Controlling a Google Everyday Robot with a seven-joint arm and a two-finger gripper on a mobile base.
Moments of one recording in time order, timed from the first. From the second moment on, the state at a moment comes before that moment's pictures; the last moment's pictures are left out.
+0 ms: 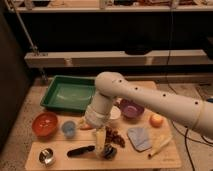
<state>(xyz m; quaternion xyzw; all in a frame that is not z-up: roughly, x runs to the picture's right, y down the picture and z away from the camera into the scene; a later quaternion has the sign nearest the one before) -0.076 0.198 0.587 -0.46 -0.36 -0.19 0.79</state>
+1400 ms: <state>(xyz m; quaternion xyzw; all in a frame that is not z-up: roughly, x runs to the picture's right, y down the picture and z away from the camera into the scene) -0.078 0.205 0.593 -0.47 -0.34 -0.18 0.79</state>
